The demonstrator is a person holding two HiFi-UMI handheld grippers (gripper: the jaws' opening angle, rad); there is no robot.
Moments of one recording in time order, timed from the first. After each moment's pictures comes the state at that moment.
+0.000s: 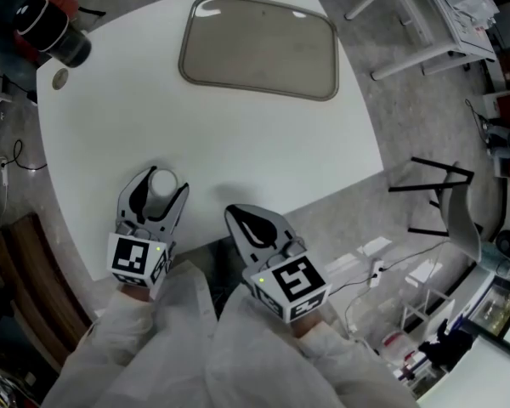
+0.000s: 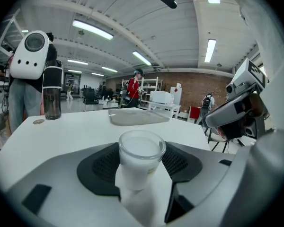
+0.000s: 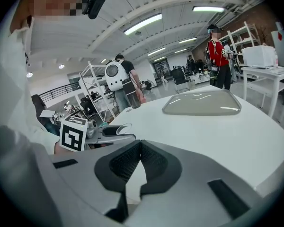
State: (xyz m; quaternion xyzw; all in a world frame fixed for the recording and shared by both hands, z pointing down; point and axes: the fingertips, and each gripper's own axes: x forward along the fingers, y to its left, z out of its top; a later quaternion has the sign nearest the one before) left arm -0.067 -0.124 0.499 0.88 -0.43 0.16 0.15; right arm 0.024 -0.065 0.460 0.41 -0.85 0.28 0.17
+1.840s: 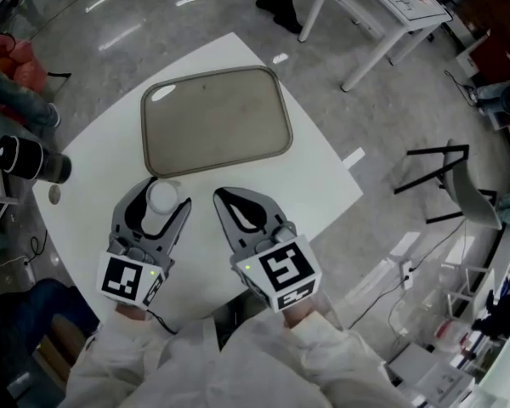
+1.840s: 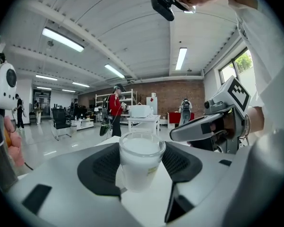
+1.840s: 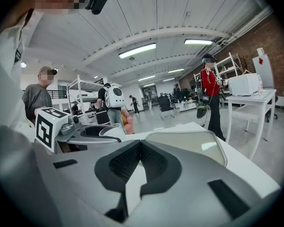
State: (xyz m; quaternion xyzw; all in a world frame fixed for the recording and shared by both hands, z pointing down) left arm 0.031 -0.252 0.386 0.95 -0.29 0.12 0.03; right arm 0.091 -0.228 0.389 0.53 -0.83 0.17 0.07
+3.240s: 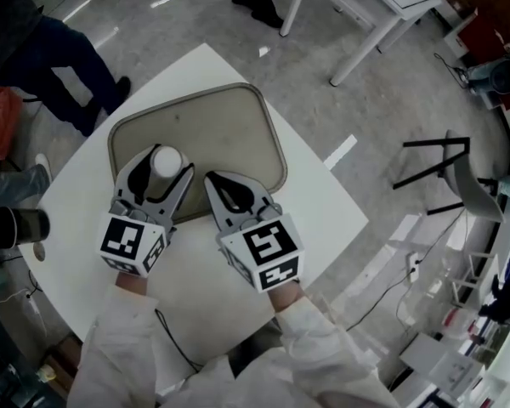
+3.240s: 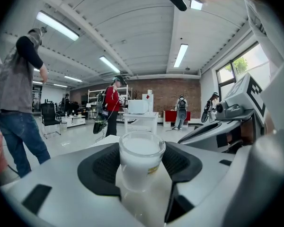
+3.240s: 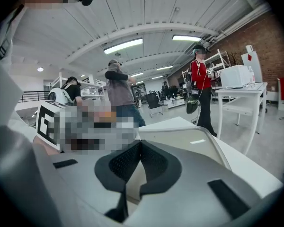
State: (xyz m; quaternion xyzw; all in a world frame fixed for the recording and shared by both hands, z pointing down) left arm 0.121 -0.400 0.449 0.96 -0.25 0.13 0.05; right arm 0.150 -0.351 0.460 0.58 -0.79 0.21 0.08
